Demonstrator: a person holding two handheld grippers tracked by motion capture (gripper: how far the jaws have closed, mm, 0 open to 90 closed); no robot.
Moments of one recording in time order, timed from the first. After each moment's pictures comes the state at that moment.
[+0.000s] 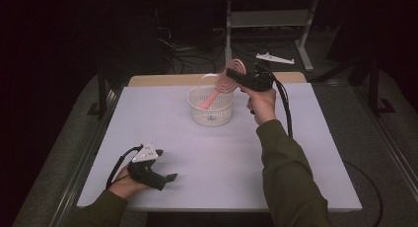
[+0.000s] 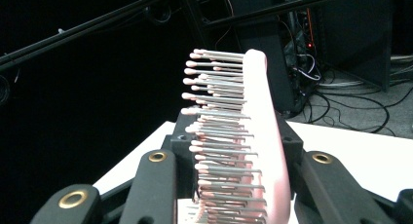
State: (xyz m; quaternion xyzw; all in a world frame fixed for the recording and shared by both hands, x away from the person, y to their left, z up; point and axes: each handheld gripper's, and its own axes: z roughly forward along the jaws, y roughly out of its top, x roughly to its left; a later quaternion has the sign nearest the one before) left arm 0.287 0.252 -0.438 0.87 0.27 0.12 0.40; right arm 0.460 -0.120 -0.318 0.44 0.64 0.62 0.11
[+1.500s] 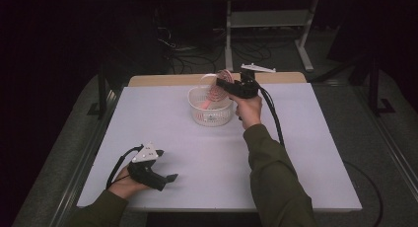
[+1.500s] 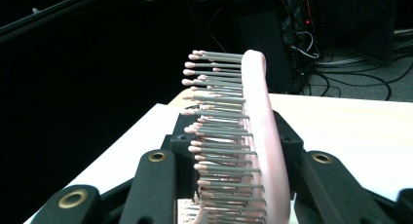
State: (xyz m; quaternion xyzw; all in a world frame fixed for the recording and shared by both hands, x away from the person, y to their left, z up) left arm 0.287 0.252 -0.438 0.87 0.27 0.11 0.41; right arm 0.476 -0.088 -0.360 0.46 0.65 0.60 0.09
